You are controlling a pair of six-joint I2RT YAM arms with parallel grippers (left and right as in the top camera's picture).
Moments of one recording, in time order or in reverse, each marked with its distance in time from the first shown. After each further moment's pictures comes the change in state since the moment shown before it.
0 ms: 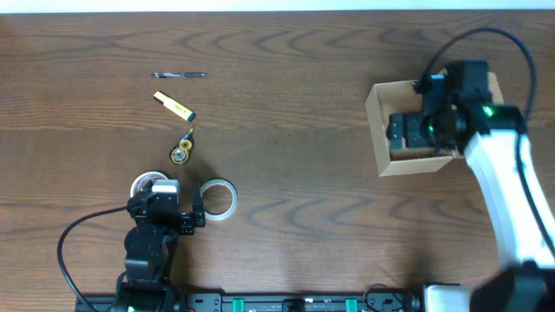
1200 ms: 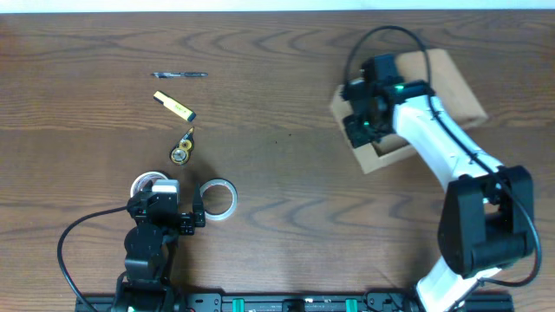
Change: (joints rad) left arm 0.000 0.000 0.000 0.000 0.000 0.000; right arm 0.266 0.331 0.092 0.095 0.001 -0.126
